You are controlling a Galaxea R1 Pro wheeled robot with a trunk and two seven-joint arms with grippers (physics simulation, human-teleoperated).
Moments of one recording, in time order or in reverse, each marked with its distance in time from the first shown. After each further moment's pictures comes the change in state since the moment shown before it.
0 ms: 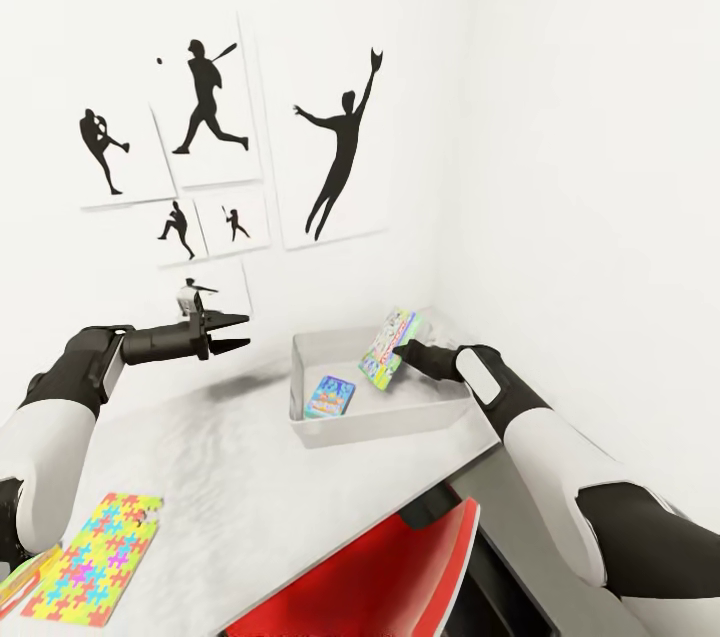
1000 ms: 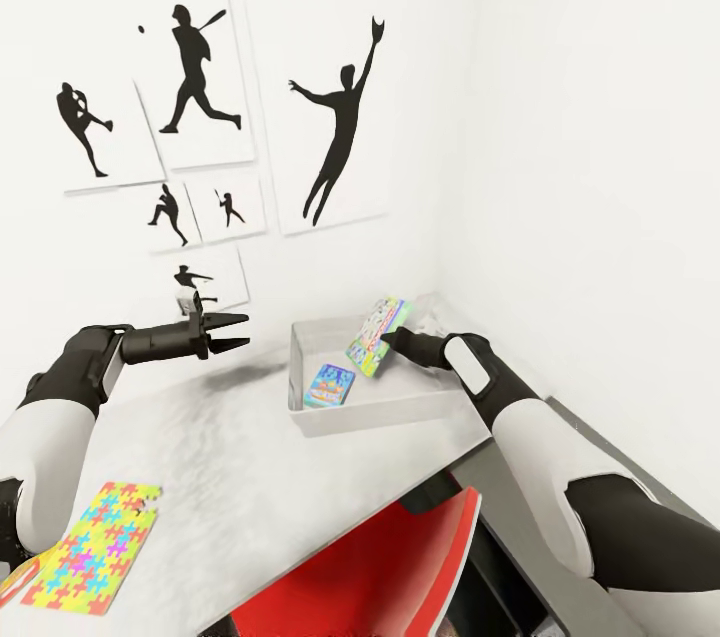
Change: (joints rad) left arm 0.000 0.000 0.002 -0.004 0.000 0.000 0.000; right arm -0.027 0.040 0.000 -0.026 0.001 -0.002 0.000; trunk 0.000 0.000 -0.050
